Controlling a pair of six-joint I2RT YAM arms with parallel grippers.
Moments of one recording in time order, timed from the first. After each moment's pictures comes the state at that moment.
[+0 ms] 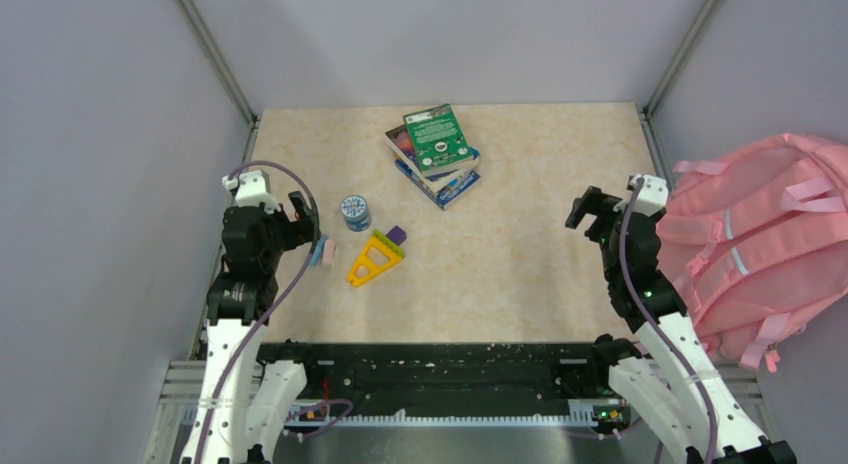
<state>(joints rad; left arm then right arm) 0.00 0.67 0.80 -0.50 -0.08 -0.22 0.25 0.64 0.58 -0.17 0.41 0.29</state>
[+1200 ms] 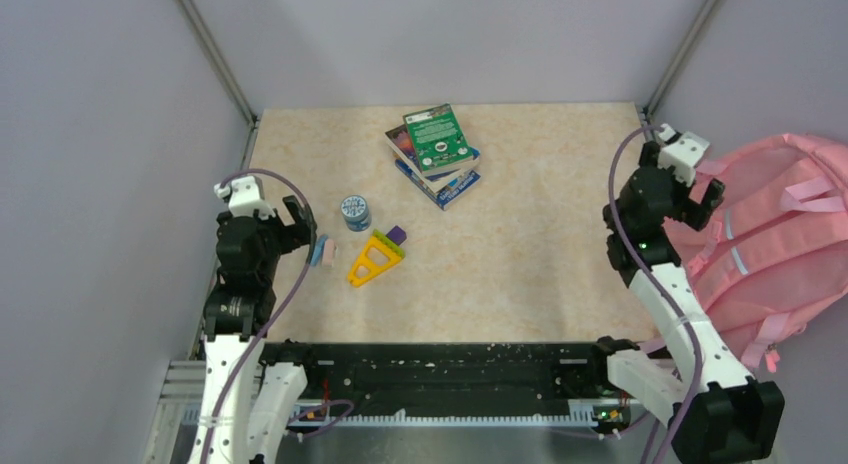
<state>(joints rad) 0.00 0.60 0.79 -0.49 -0.11 -0.21 0.20 0.95 0.75 0.25 1.19 -0.29</state>
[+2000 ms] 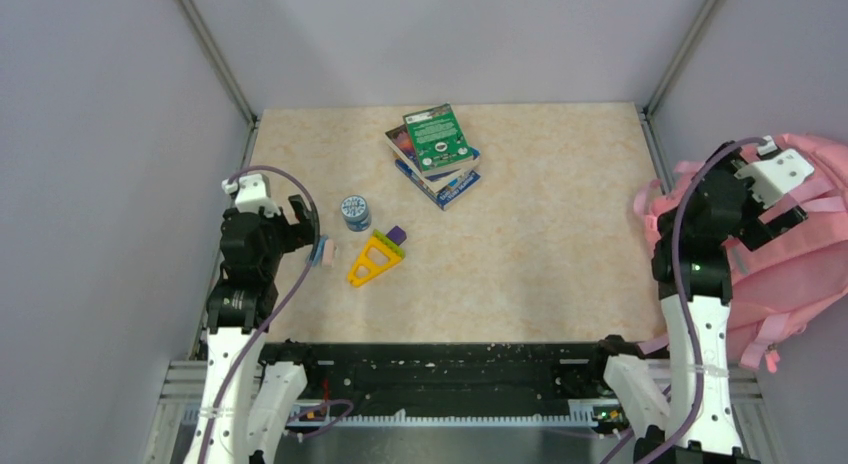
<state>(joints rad) 0.00 0.63 0.78 -0.47 -0.07 -0.18 -0.14 0.78 0.98 -0.15 1.00 0.01</state>
